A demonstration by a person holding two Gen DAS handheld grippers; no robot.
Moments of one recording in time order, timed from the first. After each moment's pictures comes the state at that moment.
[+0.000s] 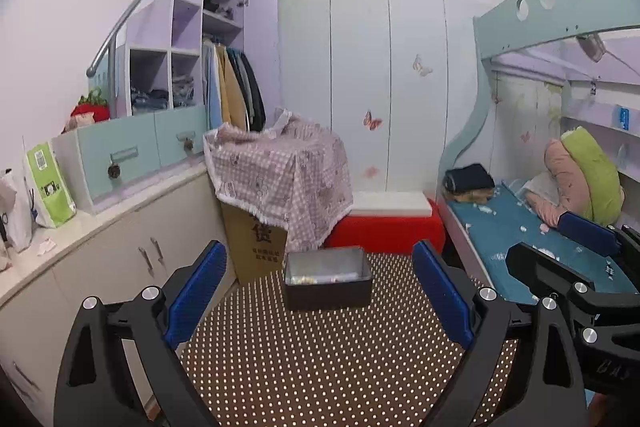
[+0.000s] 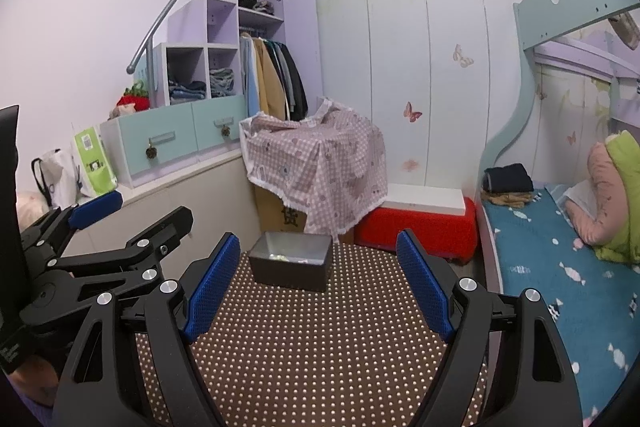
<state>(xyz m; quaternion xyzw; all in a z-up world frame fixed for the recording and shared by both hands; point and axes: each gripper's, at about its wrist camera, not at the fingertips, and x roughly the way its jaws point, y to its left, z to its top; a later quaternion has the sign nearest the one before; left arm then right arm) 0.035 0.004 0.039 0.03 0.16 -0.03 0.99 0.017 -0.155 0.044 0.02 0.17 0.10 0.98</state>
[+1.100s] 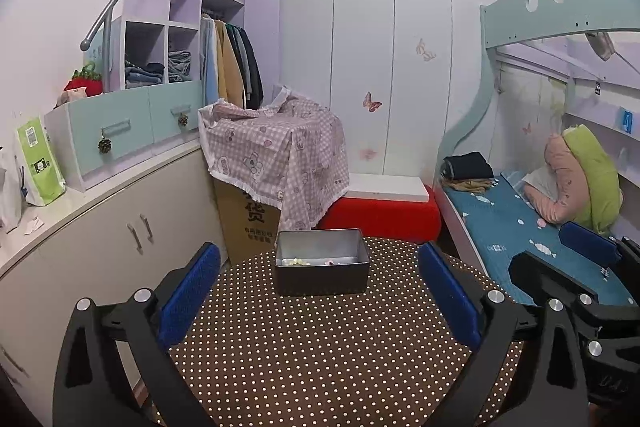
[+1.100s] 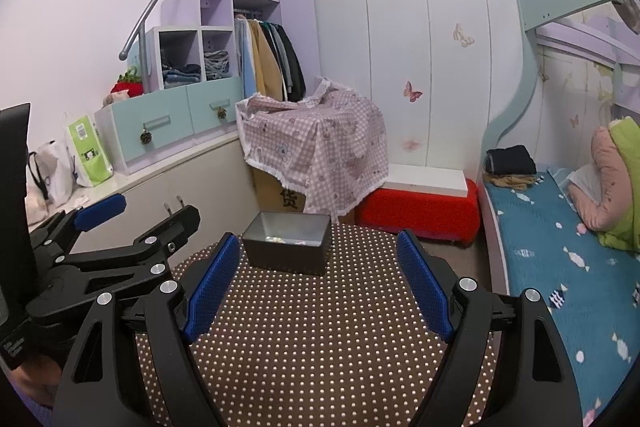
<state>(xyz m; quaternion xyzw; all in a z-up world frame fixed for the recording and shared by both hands) 0.057 0.004 0.022 0.01 0.18 -0.04 0.98 0.036 -0.168 0.019 0.02 0.20 0.11 0.97</state>
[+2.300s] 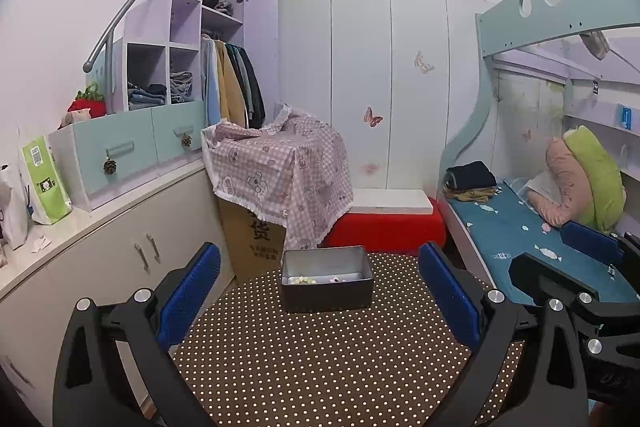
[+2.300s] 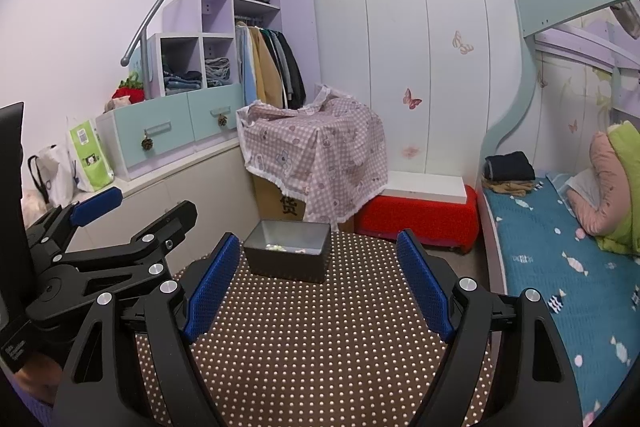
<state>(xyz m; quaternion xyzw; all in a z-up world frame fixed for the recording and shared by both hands) 0.049 0.002 0.031 0.03 0.15 -0.03 0.99 0.032 -0.169 0.026 0.02 0.19 0.11 0.98</state>
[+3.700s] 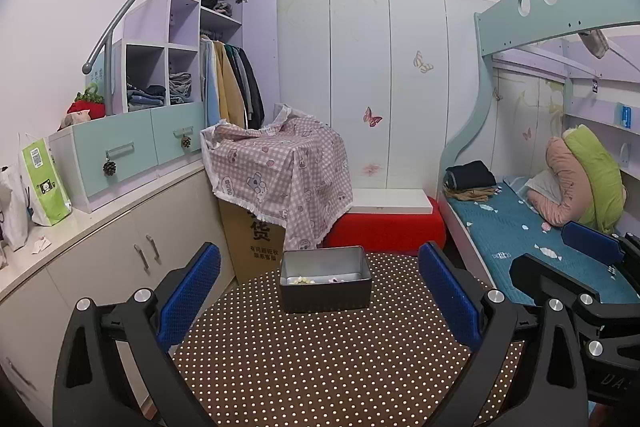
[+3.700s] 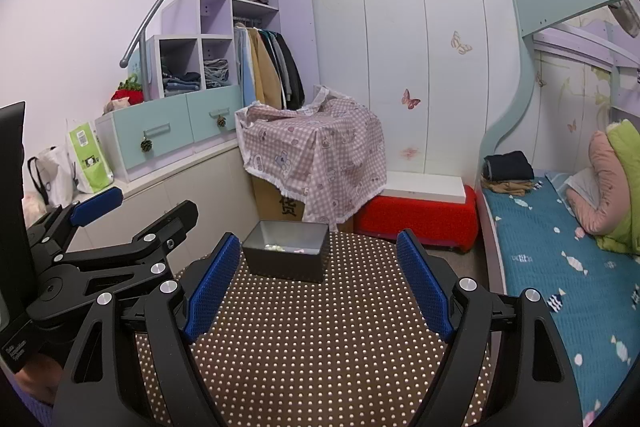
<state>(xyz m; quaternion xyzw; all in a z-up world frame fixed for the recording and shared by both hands) 0.053 0.002 0.038 0.03 0.15 -0.03 0.99 0.033 -0.169 0.030 0.02 0.19 0.10 0.98</state>
